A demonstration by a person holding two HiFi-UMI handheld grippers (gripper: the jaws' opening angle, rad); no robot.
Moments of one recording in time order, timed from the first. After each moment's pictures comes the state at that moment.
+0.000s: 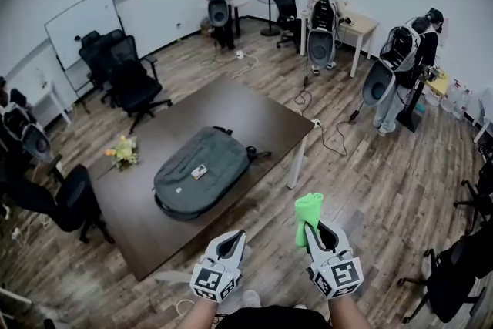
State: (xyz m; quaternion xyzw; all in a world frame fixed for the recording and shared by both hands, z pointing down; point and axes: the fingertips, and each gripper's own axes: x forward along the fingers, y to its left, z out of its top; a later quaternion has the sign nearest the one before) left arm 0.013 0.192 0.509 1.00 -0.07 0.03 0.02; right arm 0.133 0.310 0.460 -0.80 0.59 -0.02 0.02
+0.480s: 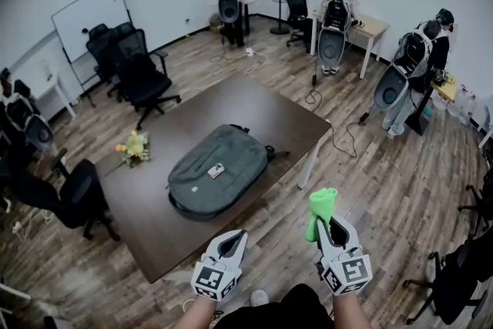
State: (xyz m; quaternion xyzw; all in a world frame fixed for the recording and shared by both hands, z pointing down) left arm -0.024 0.139 0.515 1.00 -0.07 0.04 0.01; right arm 0.122 0.266 0.453 -0.82 0.58 -0.01 0.03
